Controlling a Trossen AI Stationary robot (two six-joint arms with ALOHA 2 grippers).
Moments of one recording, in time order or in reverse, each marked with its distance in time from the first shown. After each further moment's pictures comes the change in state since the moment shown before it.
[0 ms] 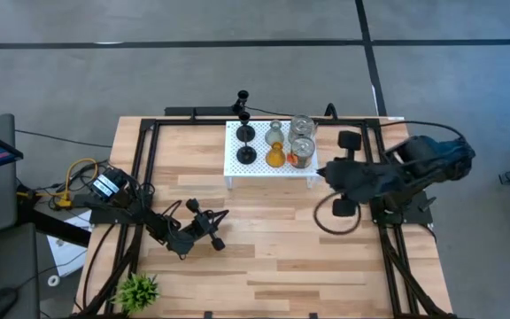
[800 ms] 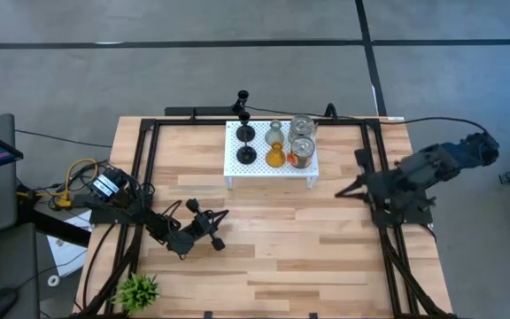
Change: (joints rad) left arm 0.000 0.000 0.000 0.000 0.000 0.000; right arm 0.027 -0.708 -0.949 0.848 -0.354 -0.268
